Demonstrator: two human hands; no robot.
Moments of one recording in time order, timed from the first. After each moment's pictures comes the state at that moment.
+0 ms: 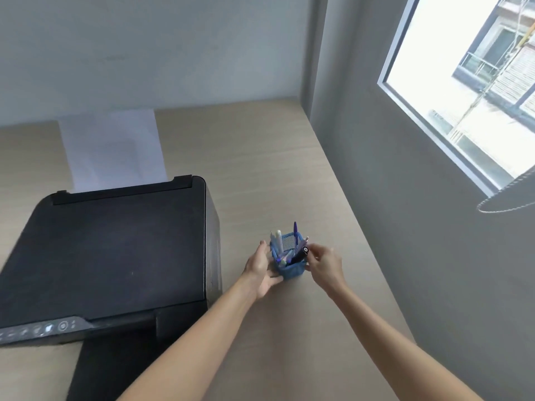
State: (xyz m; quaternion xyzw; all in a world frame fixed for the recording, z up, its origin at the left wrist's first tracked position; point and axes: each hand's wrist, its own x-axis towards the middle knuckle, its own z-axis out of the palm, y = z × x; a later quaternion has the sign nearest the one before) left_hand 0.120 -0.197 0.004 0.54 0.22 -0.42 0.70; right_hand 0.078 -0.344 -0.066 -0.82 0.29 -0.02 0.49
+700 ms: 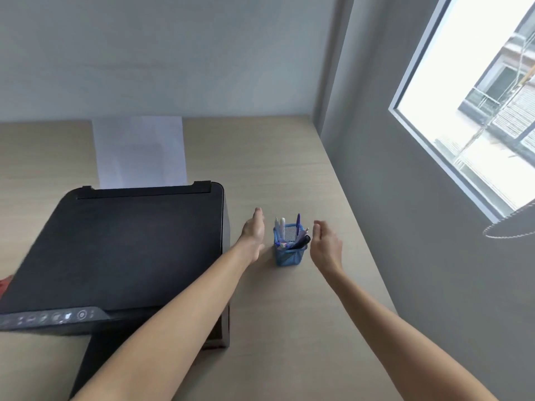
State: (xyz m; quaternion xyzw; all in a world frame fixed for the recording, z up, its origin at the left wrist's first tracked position) left_hand 0.190 -0.184 0.044 0.66 0.16 -0.31 0.67; right_hand 0.125 -0.323 0.005 -0.83 0.31 -0.11 0.45
